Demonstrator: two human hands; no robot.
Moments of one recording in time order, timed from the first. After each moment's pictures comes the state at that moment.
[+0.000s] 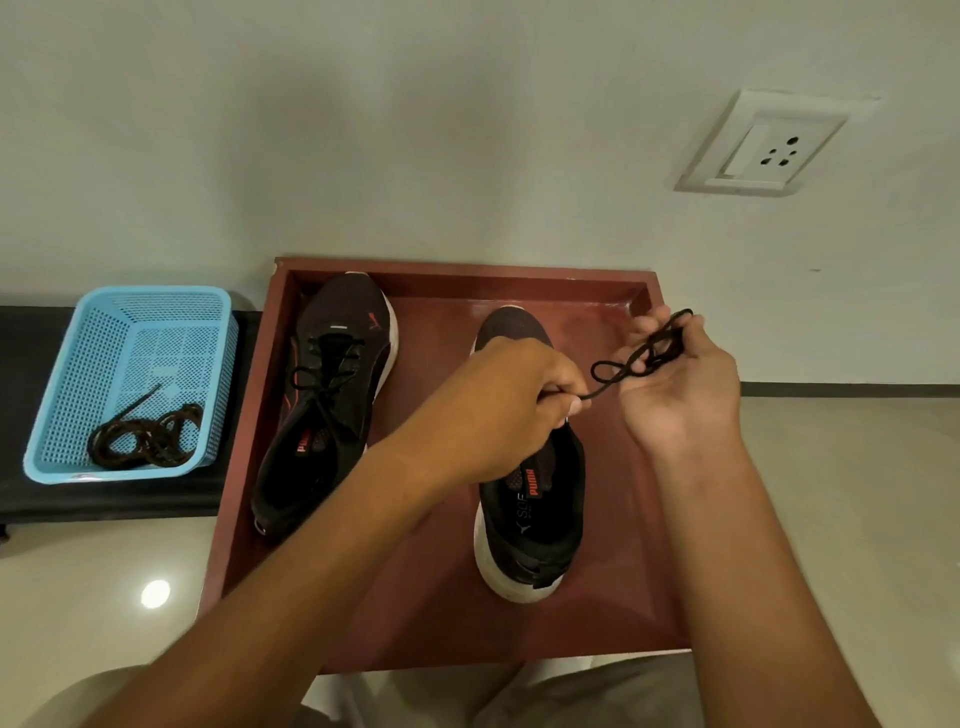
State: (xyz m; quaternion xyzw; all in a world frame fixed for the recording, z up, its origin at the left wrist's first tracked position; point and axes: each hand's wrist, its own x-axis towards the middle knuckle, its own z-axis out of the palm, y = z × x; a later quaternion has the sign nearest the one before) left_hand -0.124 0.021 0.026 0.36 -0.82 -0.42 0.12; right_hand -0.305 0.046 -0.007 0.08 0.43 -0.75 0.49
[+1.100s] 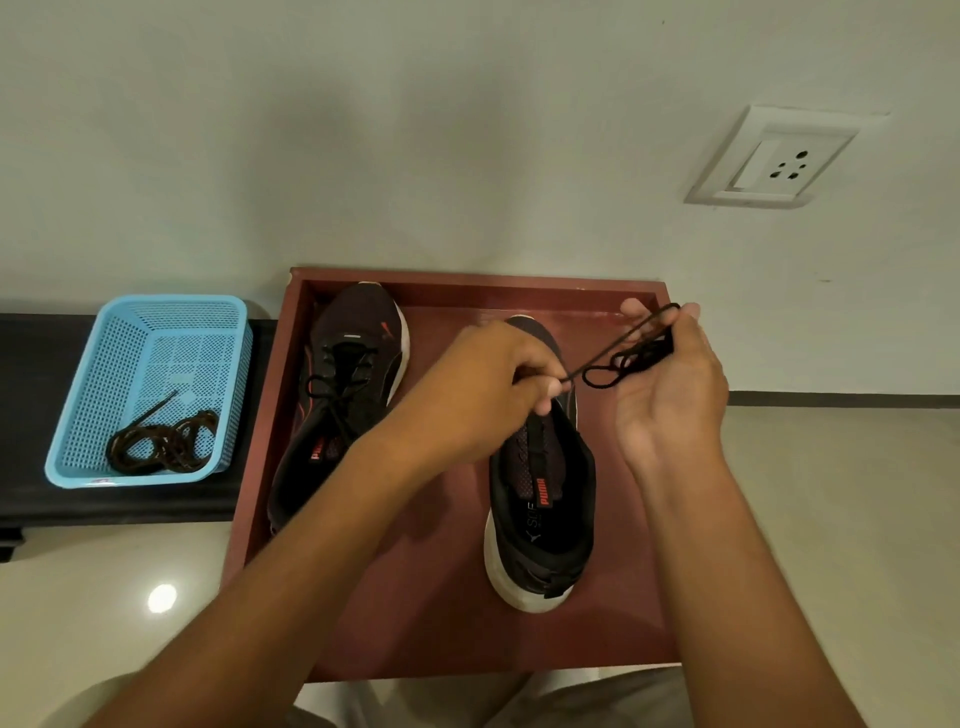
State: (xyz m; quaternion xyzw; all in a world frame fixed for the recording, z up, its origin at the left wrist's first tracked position) left_hand -0.109 0.003 0.022 0.41 -0.78 -0.44 0.16; right_hand -0.280 0.040 -0.005 -0.06 0.51 -0.75 0.42
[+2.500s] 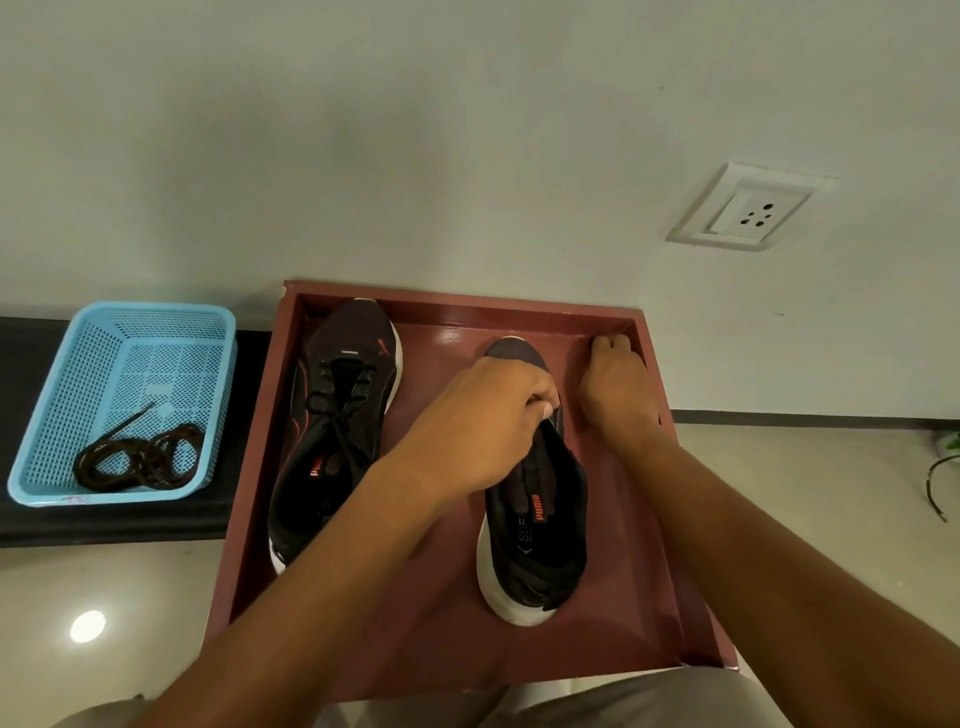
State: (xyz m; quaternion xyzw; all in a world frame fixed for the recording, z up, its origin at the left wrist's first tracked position) left_hand -0.107 0.003 0.000 0.40 -0.81 -0.41 0.15; right_hand -0.333 -0.008 -0.090 -0.54 0.84 -0.03 0.05
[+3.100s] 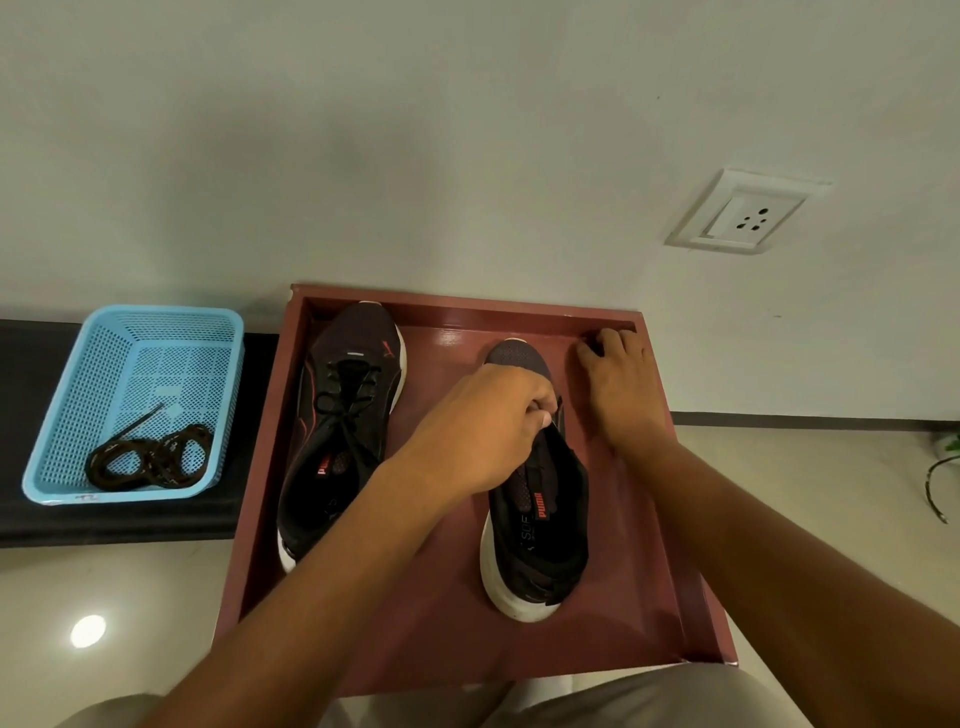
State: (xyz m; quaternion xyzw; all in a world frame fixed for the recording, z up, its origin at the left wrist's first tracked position) left_hand -0.106 0.007 0.000 0.41 -0.80 -0.41 0.14; right_hand -0.348 0.004 -0.093 -0.64 0.76 0.06 -0.08
